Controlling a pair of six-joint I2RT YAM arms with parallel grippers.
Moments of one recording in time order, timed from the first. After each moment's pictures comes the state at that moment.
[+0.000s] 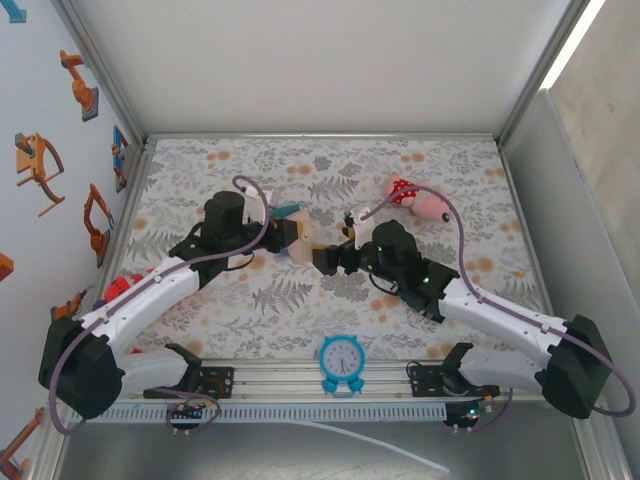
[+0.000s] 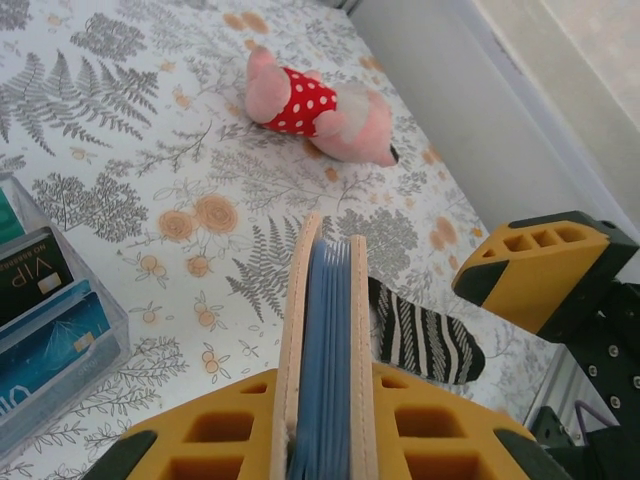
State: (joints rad) left arm -0.59 1.18 0.82 -0.11 0.45 -0.44; right arm 0.86 1.11 0.74 0.02 -0.08 0.33
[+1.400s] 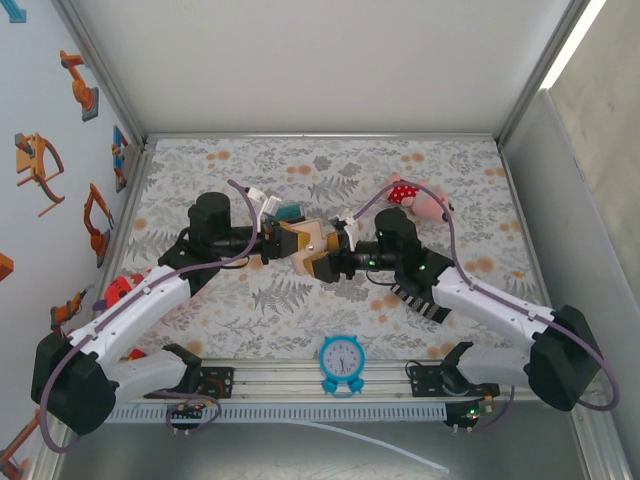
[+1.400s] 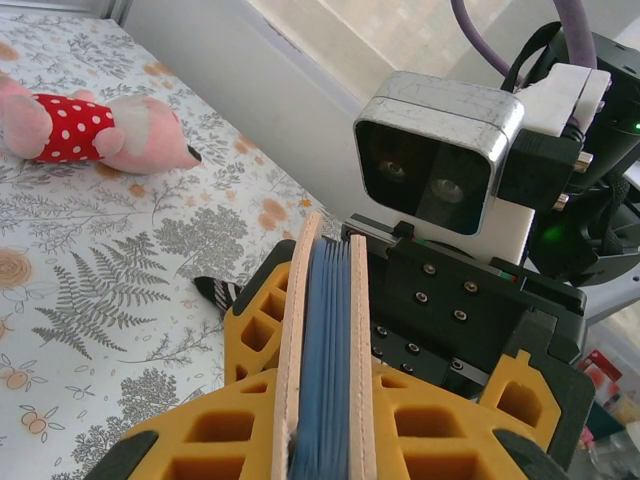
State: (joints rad) left arm -0.58 1.11 0.79 0.01 0.83 -0.39; right arm 0.76 1.20 0.77 0.11 -0.64 0.31
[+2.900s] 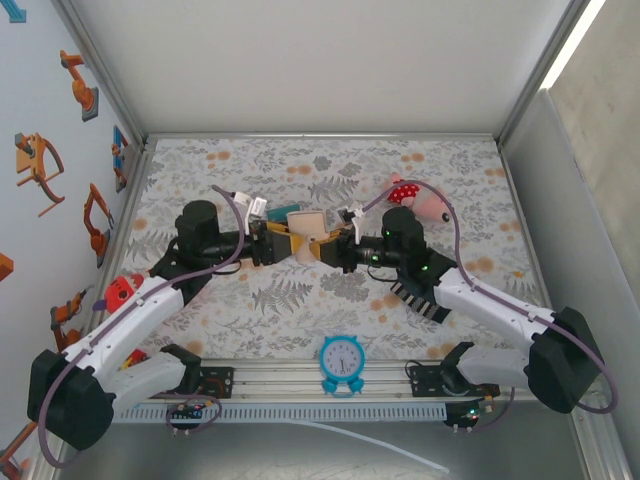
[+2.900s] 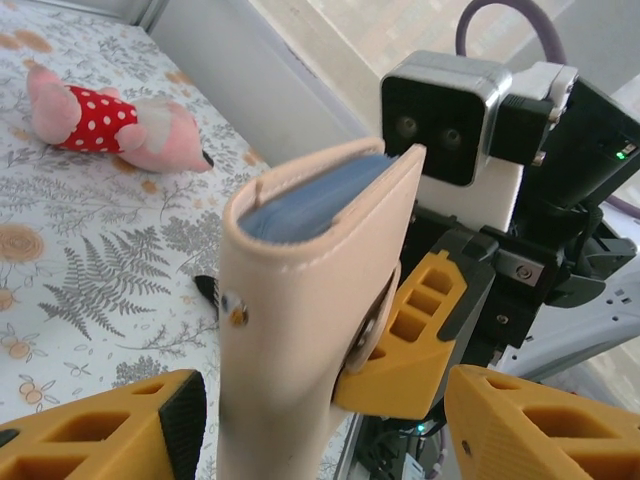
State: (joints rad) left arm -0.52 1.03 0.70 0.07 0.83 -0.53; right arm 0.73 1.19 0.74 0.22 -0.62 0.42
